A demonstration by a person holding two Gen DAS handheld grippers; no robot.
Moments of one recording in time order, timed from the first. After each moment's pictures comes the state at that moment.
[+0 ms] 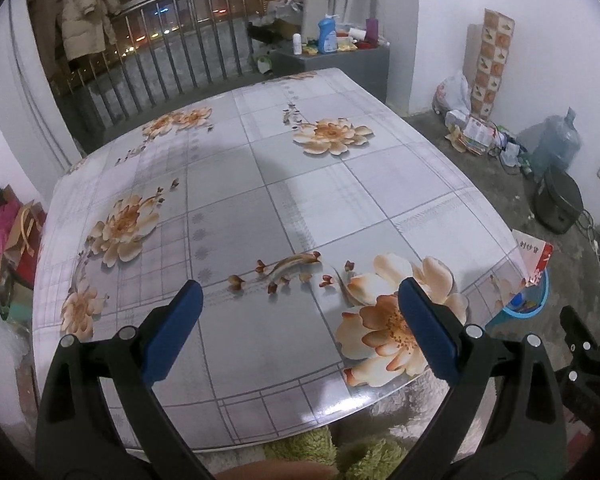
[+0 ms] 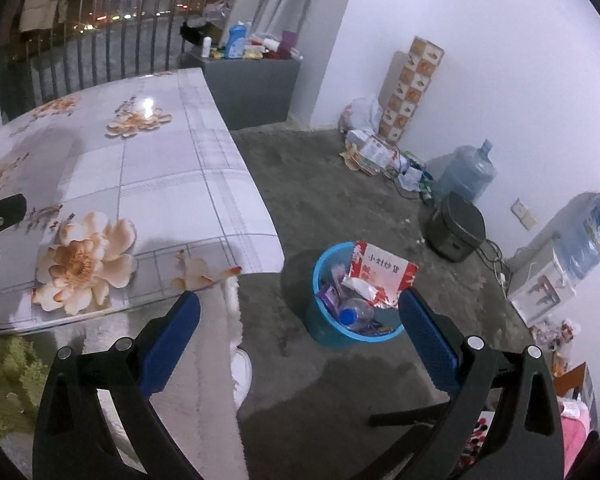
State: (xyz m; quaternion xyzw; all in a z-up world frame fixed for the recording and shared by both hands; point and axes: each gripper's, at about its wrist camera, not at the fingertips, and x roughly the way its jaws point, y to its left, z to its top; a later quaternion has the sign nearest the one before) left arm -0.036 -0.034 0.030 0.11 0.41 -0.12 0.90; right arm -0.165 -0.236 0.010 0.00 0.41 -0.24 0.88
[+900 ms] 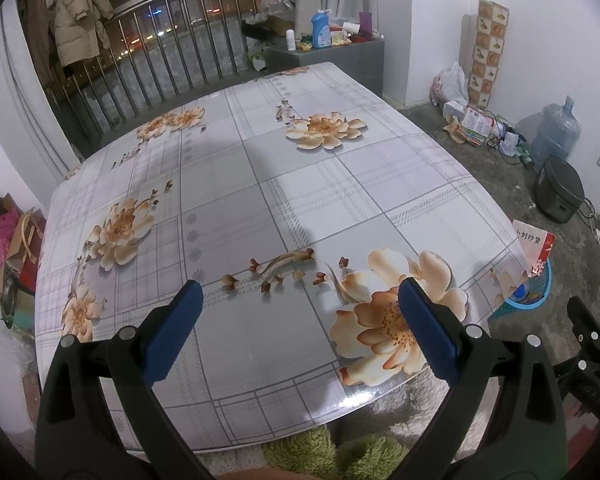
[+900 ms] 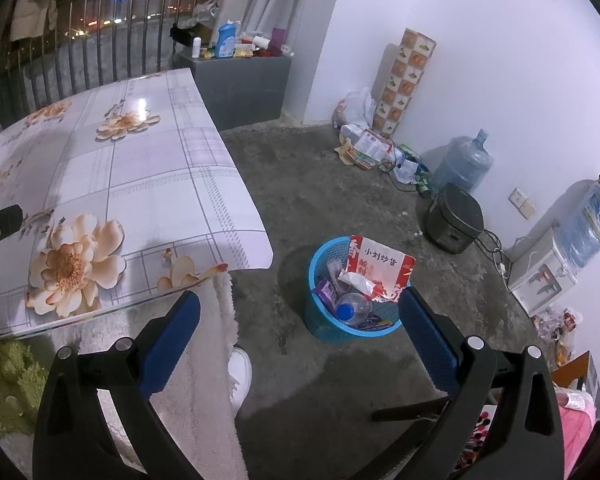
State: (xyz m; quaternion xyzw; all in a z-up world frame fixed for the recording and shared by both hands) left arm -0.035 -0.042 0.026 0.12 0.41 -0.12 0.89; right arm -0.167 -0.245 0.007 0.01 0.41 -0.25 0.88
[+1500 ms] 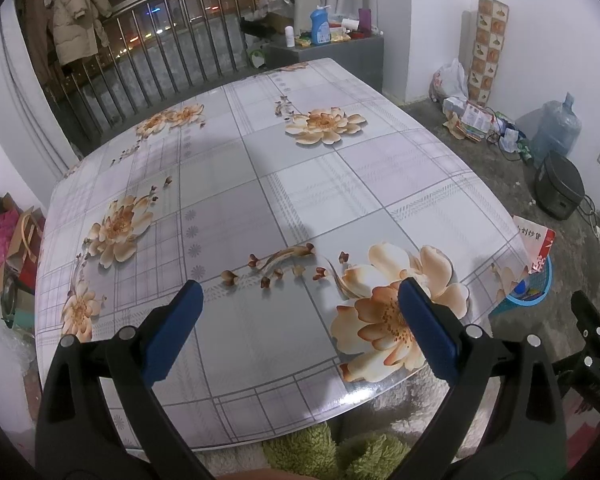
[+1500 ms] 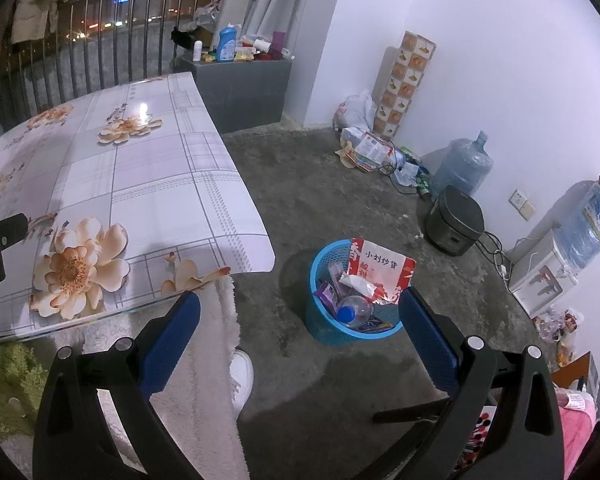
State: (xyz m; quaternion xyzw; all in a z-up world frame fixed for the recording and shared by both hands) left arm -0.037 -0.040 0.022 0.12 0.42 -0.12 0.89; right arm -0.167 -0.241 0.015 0.02 0.41 -0.25 0.88
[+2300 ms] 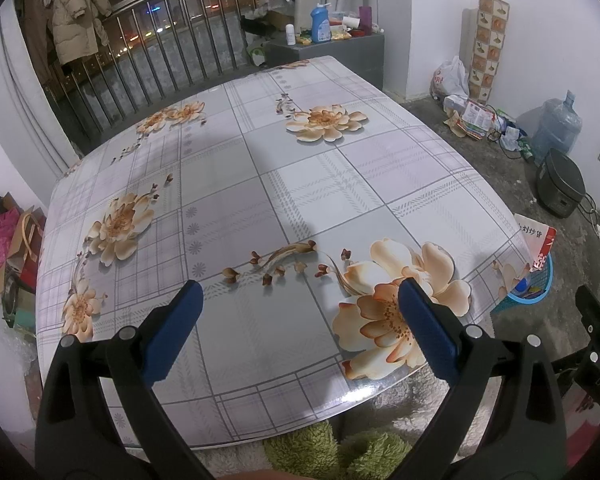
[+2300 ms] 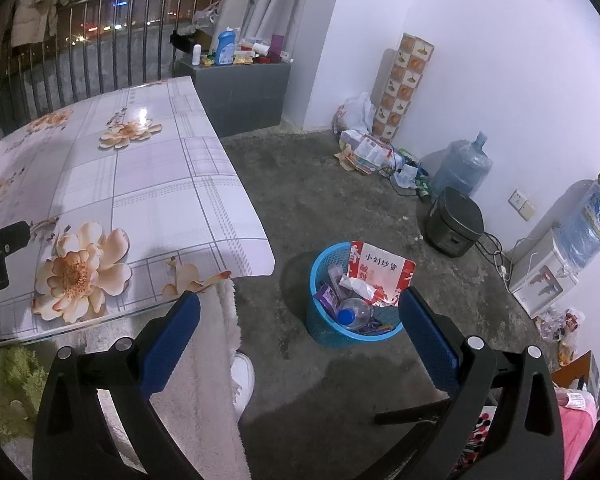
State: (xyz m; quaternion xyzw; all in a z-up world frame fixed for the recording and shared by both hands) left arm -0.037 -0.037 0.020 0.12 0.42 -0.12 0.89; right arm -0.168 -0.240 0.017 0.02 0.40 -0.25 0.88
